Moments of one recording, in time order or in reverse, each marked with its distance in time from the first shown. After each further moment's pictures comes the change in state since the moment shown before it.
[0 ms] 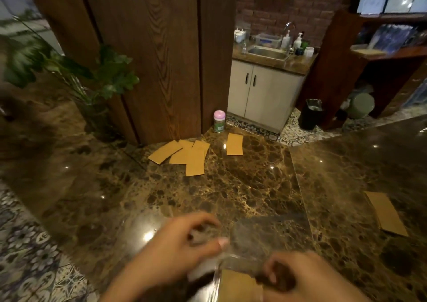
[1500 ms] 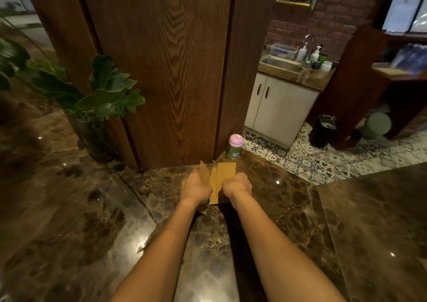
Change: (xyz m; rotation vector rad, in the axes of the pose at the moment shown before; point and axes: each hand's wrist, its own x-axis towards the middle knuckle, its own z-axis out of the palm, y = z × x) left_hand 0.274 -0.095 -0.057 -0.201 0.423 -0.416; right_hand 0.337 -0.129 -0.101 0.603 0.628 0.258
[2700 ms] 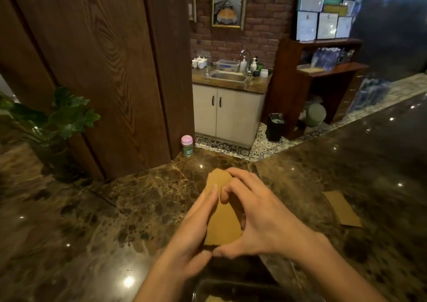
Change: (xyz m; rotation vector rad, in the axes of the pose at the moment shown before) left_hand -0.291 0.067 -0.002 -1.022 -0.747 0.007; right_hand -0.247 0.106 -0.225 -0.464 -0.058 -1.112
